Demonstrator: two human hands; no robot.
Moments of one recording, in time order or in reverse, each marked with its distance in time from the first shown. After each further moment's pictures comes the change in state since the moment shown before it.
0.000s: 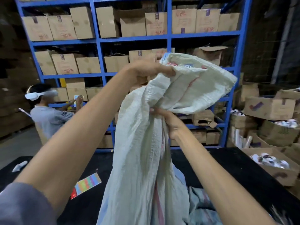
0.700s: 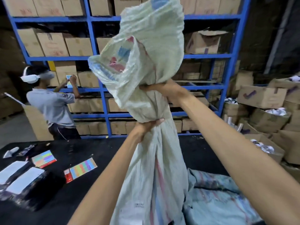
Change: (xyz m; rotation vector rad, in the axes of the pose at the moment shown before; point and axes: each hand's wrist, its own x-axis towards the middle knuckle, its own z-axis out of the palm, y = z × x) left_hand -0.046 -0.246 0.101 -0.352 0.254 -0.424; right_hand 0.018 -0.042 0.008 -0.617 0.031 -0.208
